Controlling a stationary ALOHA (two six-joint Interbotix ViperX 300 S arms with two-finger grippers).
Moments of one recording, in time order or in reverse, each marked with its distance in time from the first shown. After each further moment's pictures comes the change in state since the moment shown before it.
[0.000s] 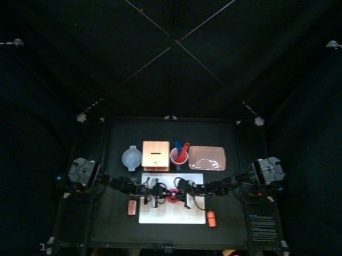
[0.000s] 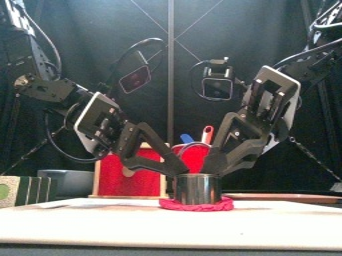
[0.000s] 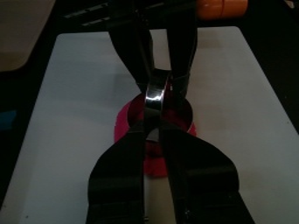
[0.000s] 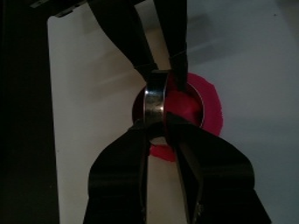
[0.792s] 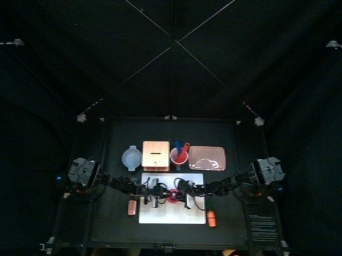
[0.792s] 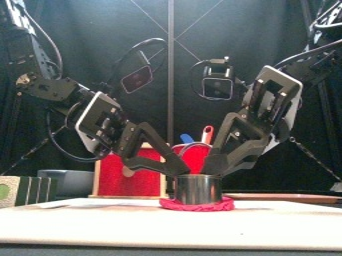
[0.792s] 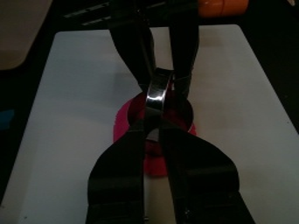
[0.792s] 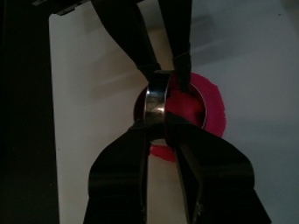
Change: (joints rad) left arm 0.000 0.000 -0.008 0.000 0.028 0.000; right arm 0.000 0.005 0.000 -0.009 -0.002 0.000
